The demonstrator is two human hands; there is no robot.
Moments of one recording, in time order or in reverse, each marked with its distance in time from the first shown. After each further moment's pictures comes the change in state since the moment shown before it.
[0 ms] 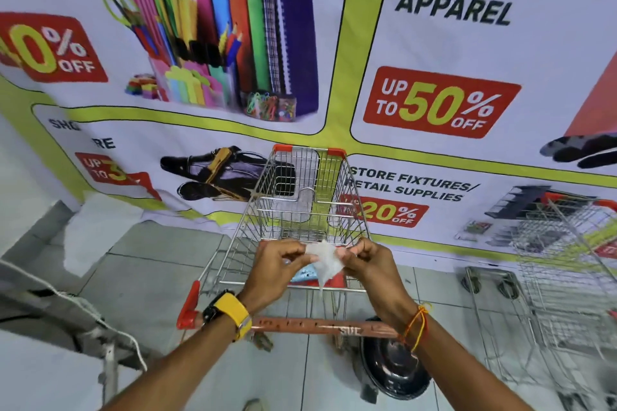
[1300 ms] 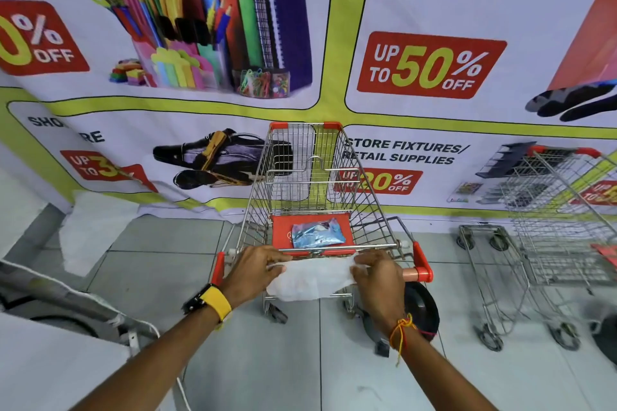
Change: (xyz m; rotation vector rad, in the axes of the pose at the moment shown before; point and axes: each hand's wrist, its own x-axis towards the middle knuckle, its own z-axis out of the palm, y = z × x) left_hand -0.067 -0.075 -0.067 0.427 -0.284 -0.019; right_hand -0.066 0.092 0.042 -0.730 0.418 -0.024
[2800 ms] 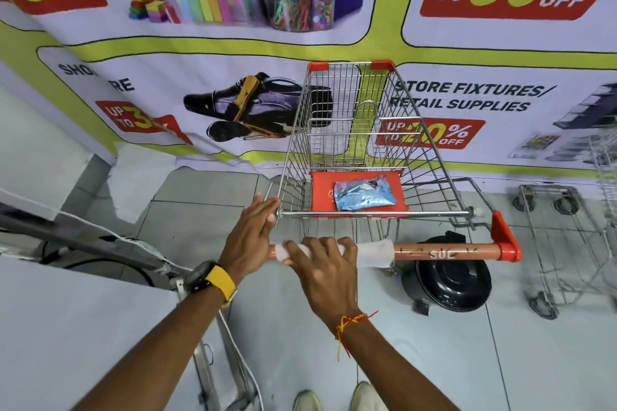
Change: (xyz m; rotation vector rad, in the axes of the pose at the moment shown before) left_hand -0.030 -0.104 -0.011 -0.024 0.113 -0.217; right_hand -0.058 -0.020 0.187 -0.400 0.042 -0.776
